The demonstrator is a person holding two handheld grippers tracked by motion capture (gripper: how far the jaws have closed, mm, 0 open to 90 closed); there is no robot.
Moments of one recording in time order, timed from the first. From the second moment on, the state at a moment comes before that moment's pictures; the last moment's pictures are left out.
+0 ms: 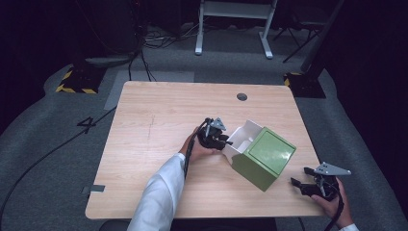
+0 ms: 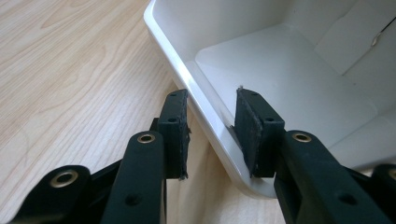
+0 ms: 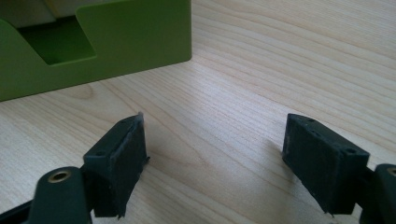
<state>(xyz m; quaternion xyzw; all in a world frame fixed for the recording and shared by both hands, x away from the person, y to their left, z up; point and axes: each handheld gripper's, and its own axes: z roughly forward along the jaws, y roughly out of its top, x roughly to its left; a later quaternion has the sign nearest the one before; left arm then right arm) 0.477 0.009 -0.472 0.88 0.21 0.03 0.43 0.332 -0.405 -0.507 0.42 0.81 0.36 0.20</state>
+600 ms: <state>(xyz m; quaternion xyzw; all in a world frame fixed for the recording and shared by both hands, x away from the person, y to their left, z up) 0.487 0.029 -0.473 0.87 0.22 0.04 0.43 0.332 -0.404 -0.507 0.42 0.81 0.36 0.20</state>
